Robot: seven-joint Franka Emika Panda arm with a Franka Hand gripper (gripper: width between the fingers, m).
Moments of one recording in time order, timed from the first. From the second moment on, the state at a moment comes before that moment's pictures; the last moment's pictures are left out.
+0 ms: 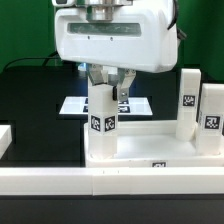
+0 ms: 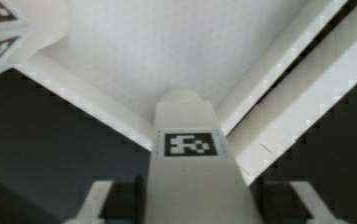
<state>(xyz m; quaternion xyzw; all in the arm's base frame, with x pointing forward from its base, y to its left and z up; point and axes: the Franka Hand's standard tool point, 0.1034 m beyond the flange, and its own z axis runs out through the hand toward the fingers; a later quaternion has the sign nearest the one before) 0.609 -0.038 0.114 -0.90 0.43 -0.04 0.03</state>
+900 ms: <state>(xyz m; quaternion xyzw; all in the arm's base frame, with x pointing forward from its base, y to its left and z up) 0.611 -0.043 0.117 -1.00 0.06 -0.05 0.01</state>
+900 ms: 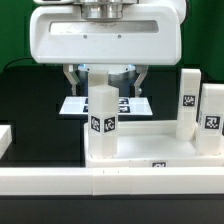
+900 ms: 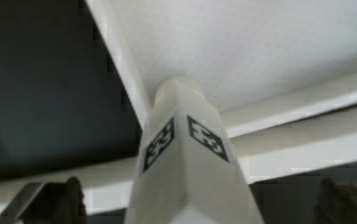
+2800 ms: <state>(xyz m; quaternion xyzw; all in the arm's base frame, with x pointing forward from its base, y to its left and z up) 0.611 -0.045 0.118 -1.00 -0.06 -0.04 0.00</state>
